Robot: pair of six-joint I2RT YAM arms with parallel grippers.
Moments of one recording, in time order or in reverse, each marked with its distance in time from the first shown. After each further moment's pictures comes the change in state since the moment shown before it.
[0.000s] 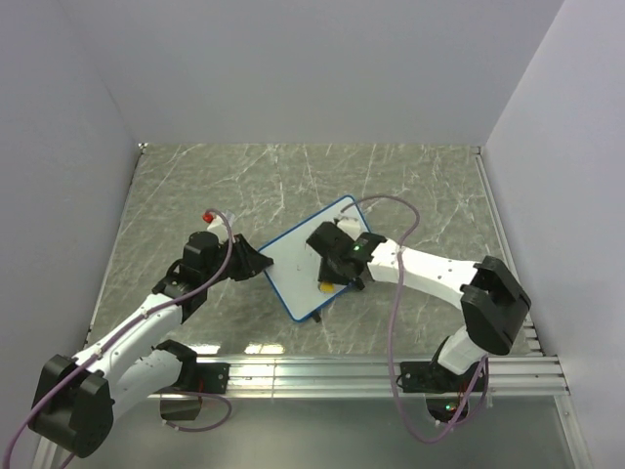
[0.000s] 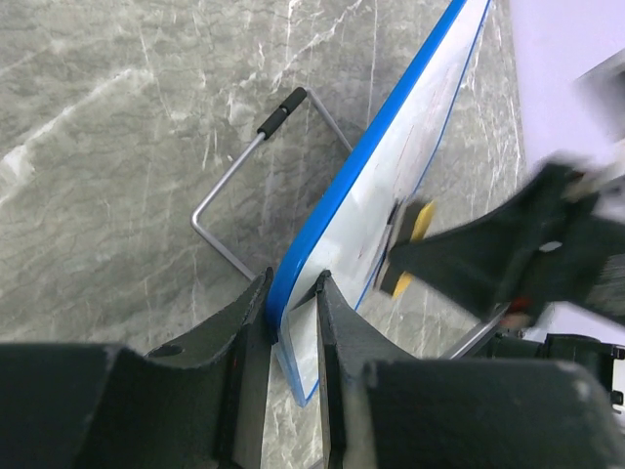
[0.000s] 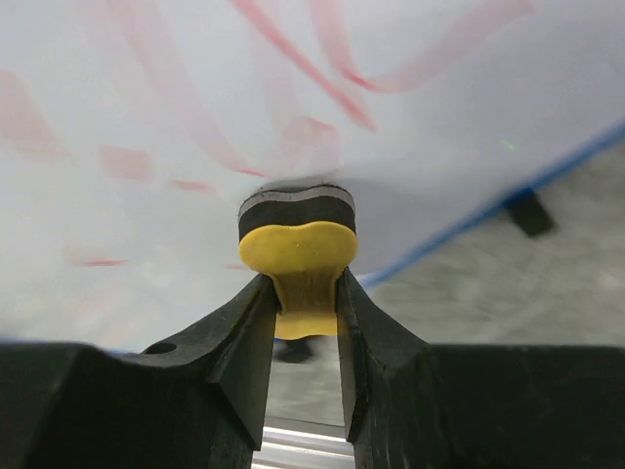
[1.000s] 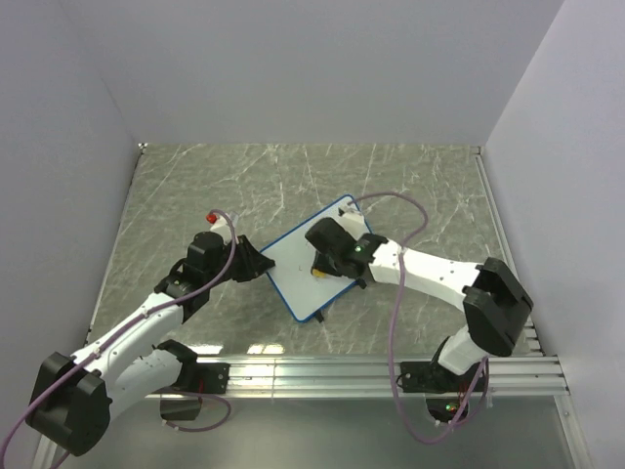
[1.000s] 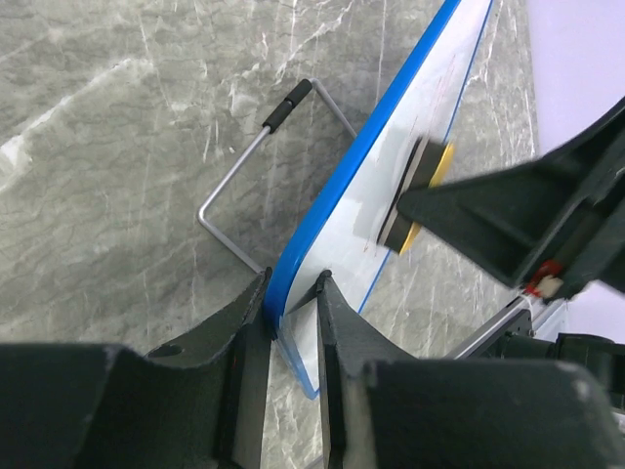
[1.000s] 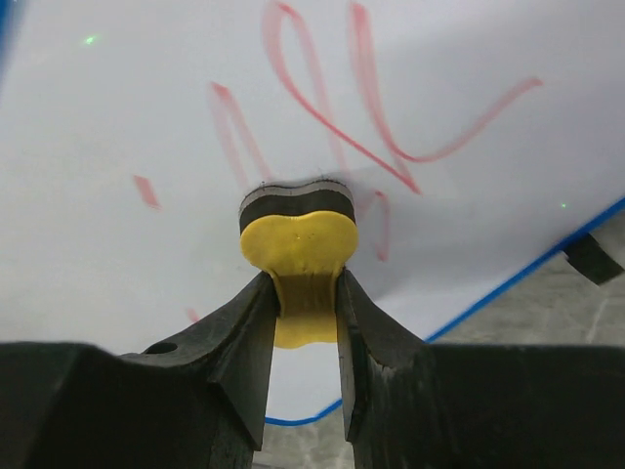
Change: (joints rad) left arm -0.047 0.006 0.019 -0.039 -0.048 -0.001; right arm -0.002 0.001 0.060 0.144 0.109 0.094
